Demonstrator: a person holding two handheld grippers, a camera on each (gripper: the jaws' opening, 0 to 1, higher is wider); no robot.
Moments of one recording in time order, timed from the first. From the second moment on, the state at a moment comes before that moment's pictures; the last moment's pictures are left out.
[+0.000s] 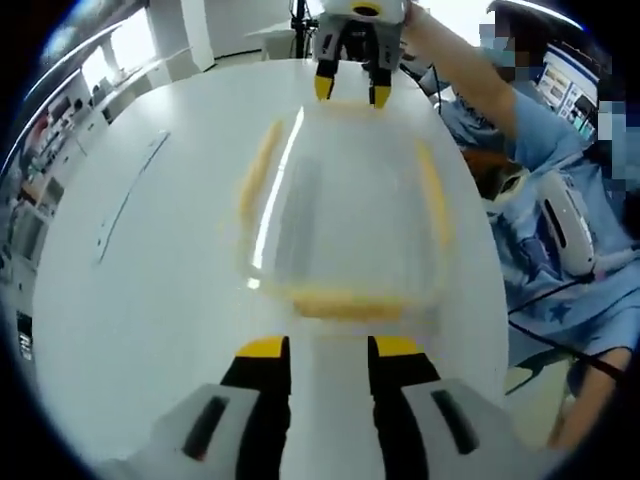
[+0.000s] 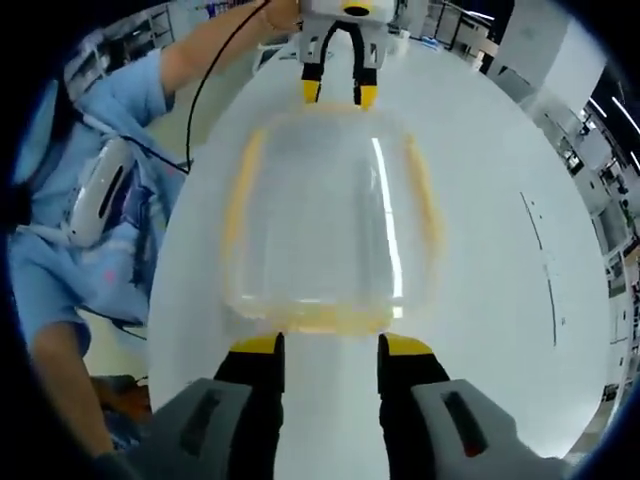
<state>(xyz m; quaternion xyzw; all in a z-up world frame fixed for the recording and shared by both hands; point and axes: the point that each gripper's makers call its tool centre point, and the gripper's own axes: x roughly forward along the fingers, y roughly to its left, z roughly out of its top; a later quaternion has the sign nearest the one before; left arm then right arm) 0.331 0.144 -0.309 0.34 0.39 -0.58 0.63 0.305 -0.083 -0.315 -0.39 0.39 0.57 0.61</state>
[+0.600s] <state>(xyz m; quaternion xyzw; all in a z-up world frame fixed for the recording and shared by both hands) 0.322 0.070 -0.263 0.38 0.34 -0.61 0.61 0.333 -0.100 -0.279 -0.32 0.22 0.53 0.75</state>
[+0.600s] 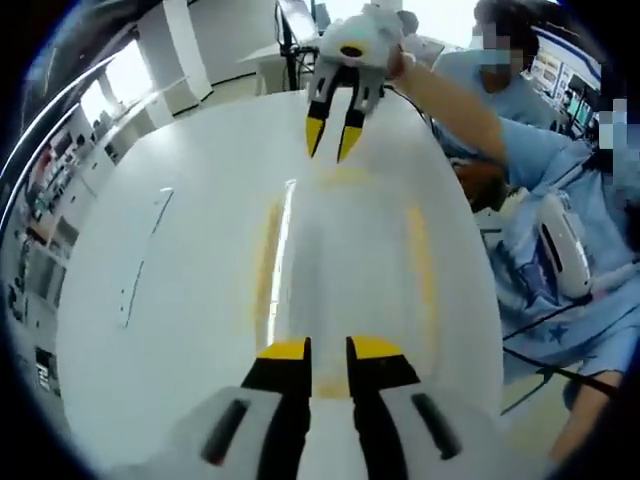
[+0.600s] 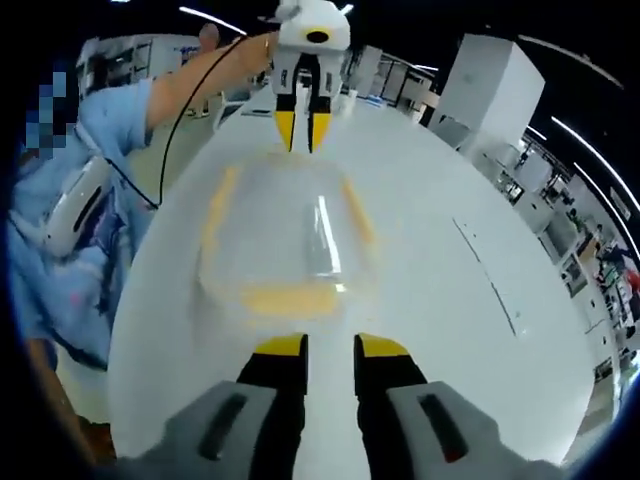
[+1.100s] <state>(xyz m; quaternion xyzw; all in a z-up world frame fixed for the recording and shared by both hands) 0.313 0.024 -0.279 0.43 0.39 -0.61 0.54 0.324 -0.061 -0.265 -0.27 0.15 0.56 0.77</state>
